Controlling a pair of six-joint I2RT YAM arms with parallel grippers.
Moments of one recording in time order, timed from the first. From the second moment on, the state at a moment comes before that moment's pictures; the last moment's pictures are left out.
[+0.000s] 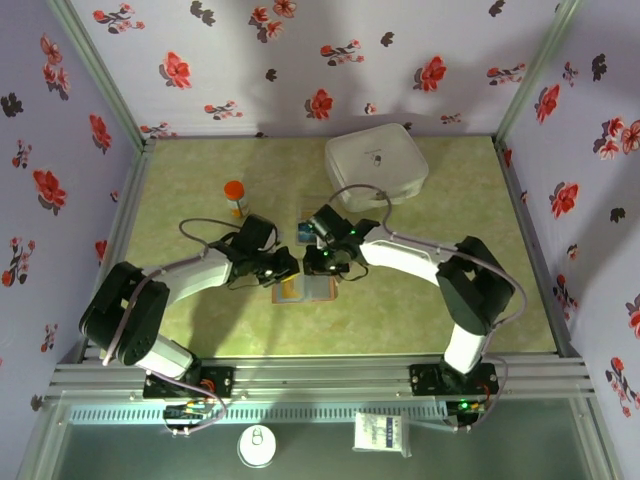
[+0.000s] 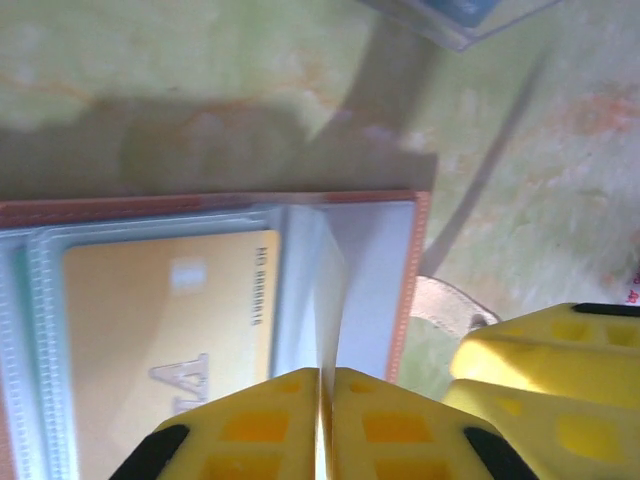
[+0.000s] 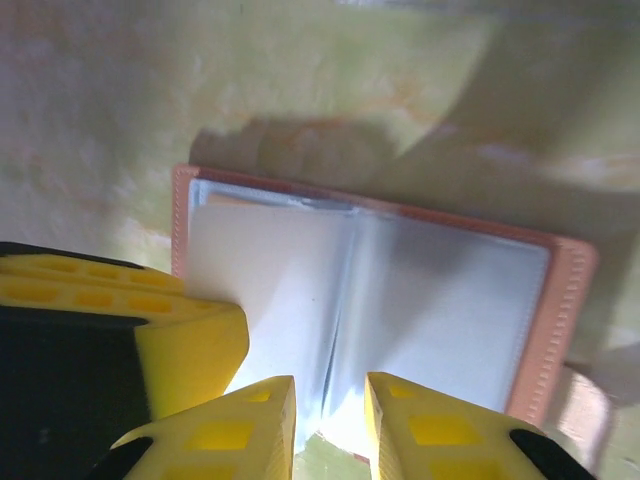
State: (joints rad) left arm -0.61 1.51 0.77 -0.22 0.41 -0.91; right arm 0.83 1.73 1.18 -0.53 -0.21 0.71
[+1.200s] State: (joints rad) left arm -0.71 1.65 0.94 -0.27 0.39 -0.91; right arm 0.75 1.59 1.04 -0.53 -0.19 0.72
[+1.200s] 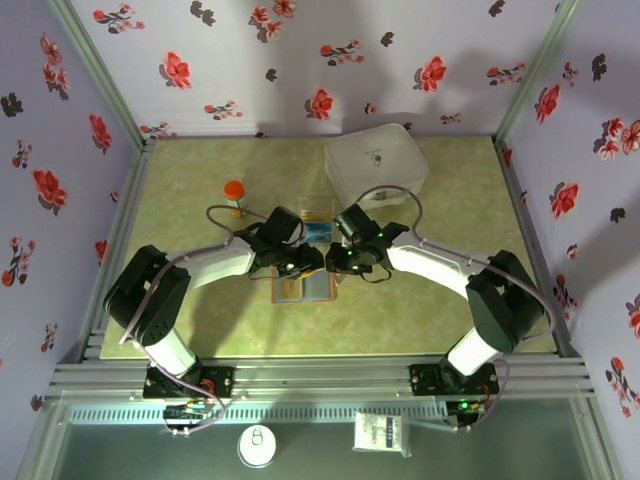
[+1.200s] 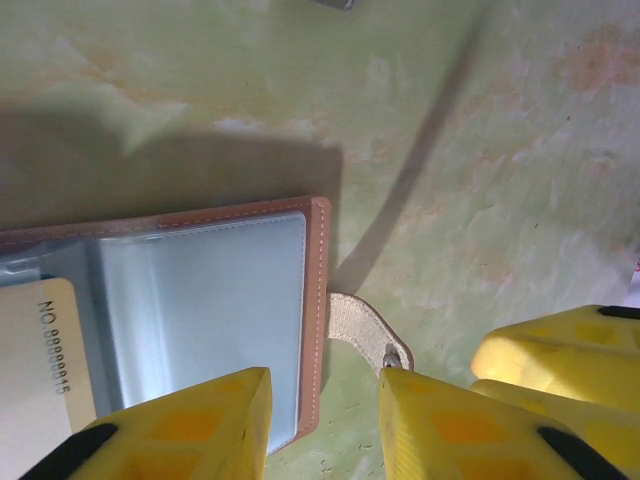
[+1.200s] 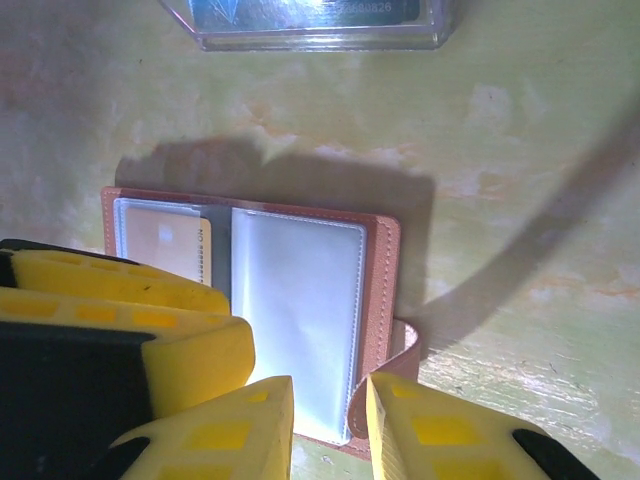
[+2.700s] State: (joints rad) left arm -0.52 1.50 0.66 -0.25 0.38 -0.83; right arm 0.86 1.88 1.17 -0.32 -0.37 0.85
